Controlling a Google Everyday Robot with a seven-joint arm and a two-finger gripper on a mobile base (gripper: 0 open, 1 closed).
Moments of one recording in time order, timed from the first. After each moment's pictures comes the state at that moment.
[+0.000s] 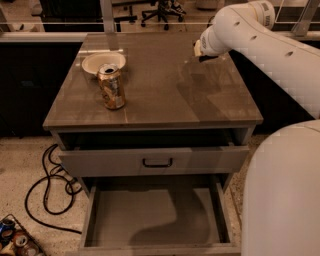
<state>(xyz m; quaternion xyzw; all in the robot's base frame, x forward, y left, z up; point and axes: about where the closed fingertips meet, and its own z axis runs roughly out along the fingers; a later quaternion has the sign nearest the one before) 0.841 -0.166 0.878 -0.13 0.89 0.02 0.44</state>
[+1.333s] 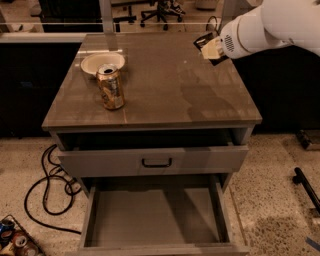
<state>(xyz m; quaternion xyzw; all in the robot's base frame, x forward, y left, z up) 0.697 -0.157 0.949 -0.27 0.85 0.05 0.45</state>
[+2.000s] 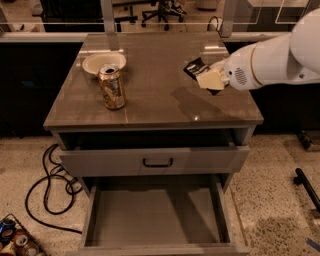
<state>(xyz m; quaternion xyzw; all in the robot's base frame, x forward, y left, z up) 0.607 -0.133 0.920 -0.35 0.82 0.13 0.44</state>
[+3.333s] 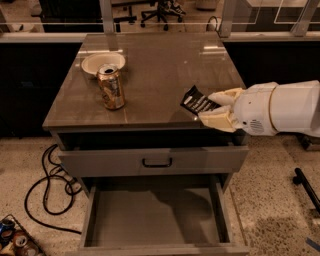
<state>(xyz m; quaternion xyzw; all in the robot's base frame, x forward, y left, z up) 0.507 -0.125 0.893 -0.46 0.75 0.13 0.46</state>
